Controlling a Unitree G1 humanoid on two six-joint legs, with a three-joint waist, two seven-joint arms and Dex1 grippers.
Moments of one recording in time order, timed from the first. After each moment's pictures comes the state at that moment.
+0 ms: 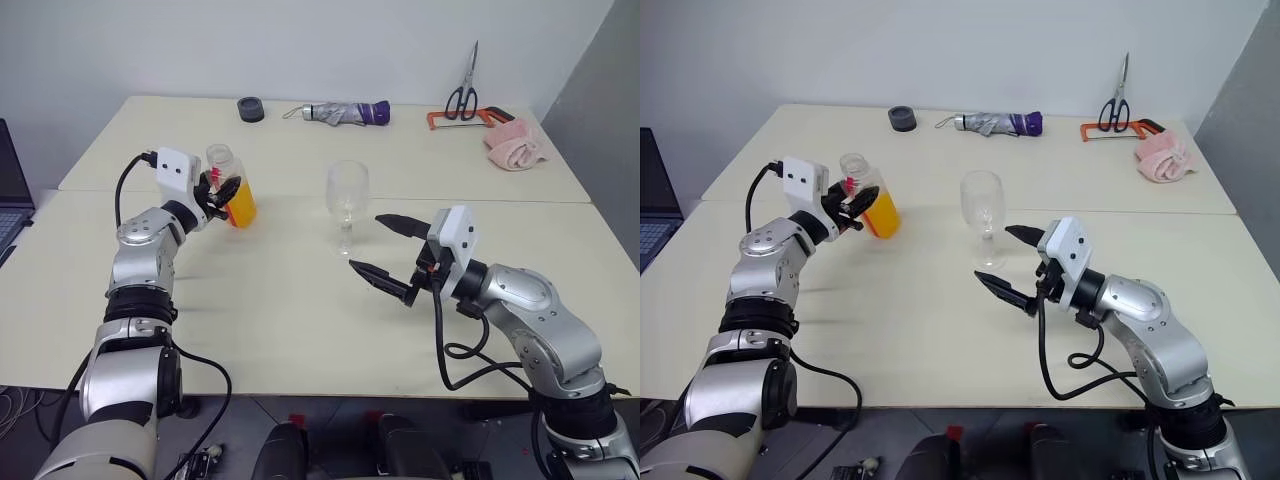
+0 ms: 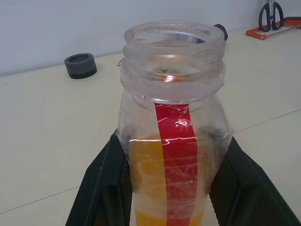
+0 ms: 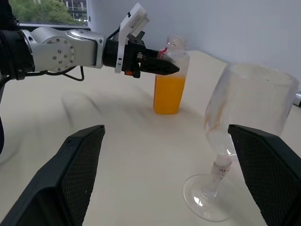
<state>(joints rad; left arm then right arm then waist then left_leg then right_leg) -0.82 0.54 0.18 0.76 -0.20 0.04 -0.62 -0.34 -0.45 0.10 -0.53 0.42 0.52 0.66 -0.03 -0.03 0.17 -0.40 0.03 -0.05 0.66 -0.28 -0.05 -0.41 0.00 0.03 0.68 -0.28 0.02</state>
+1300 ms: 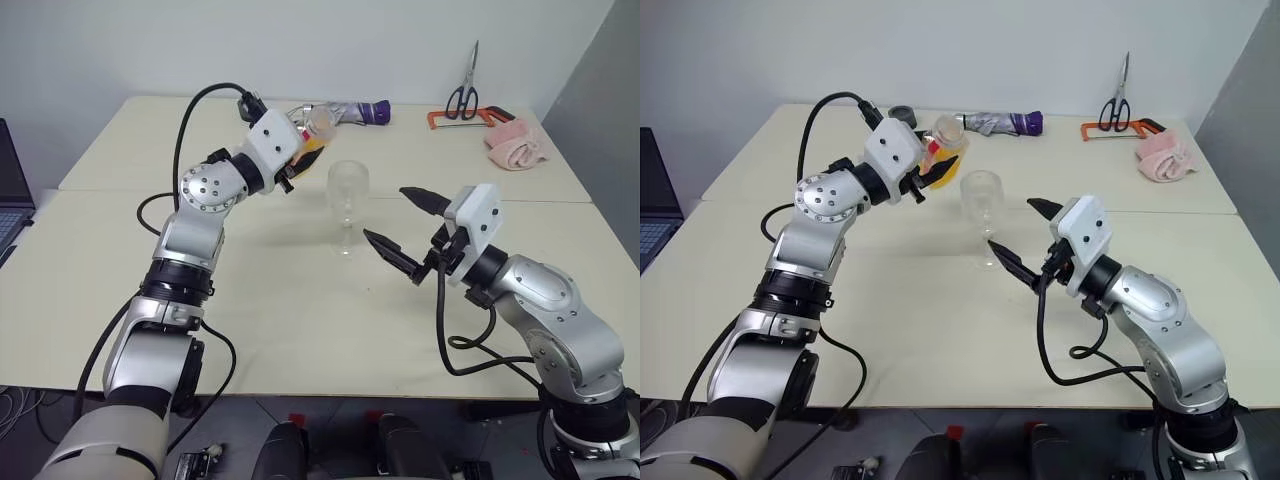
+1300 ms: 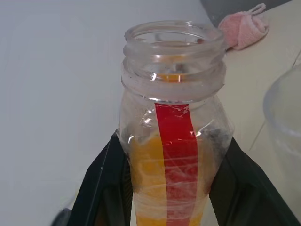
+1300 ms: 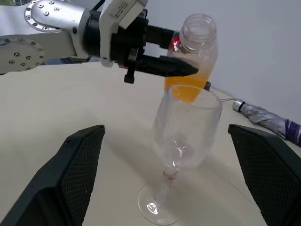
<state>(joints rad) -0.95 0.49 -0.13 0.45 0.09 -0.15 -0.62 -0.36 -0.46 0.06 -0.60 0.40 0.58 0.48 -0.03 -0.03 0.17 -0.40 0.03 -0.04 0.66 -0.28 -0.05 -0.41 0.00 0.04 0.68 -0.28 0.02</state>
